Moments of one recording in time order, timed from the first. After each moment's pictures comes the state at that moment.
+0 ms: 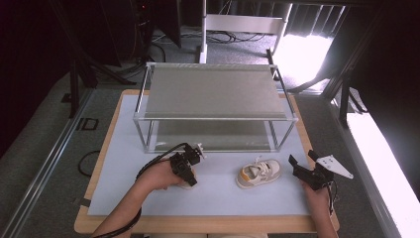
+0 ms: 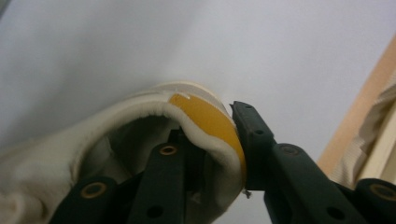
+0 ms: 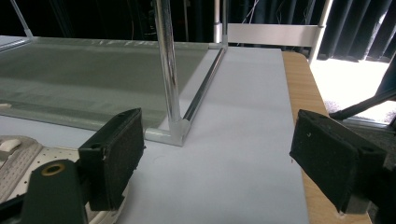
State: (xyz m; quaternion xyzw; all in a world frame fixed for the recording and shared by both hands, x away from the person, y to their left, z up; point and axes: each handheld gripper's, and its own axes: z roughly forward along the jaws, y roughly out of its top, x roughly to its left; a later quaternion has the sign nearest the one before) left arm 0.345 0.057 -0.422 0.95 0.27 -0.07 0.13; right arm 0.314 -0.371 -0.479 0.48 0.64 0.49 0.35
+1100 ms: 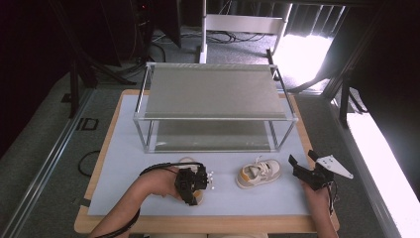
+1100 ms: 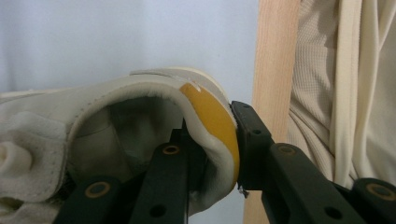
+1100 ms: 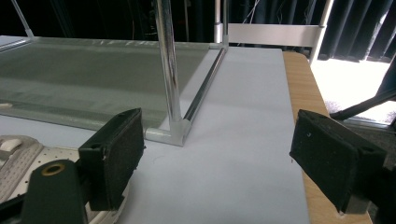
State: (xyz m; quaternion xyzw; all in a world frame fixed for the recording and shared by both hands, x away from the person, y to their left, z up) left arm 0.300 0.034 -0.421 0.99 0.02 -0.07 0.08; right arm 0.314 -0.371 -0.479 0.48 0.64 0.49 0.35
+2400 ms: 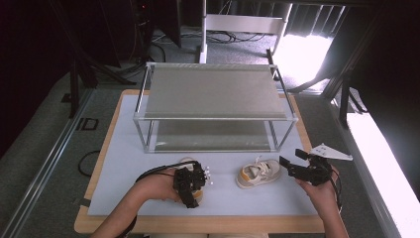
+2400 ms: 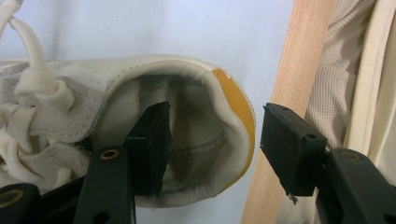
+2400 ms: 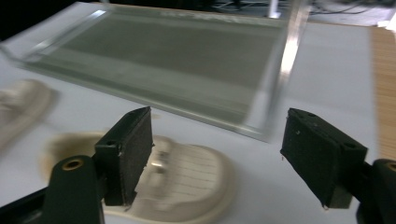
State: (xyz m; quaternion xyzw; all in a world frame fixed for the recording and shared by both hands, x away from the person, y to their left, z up) left arm 0.296 0.041 -0.419 0.99 0.10 -0.03 0.10; right arm 0.298 -0.329 -0.401 0.47 0.73 0.46 0.21
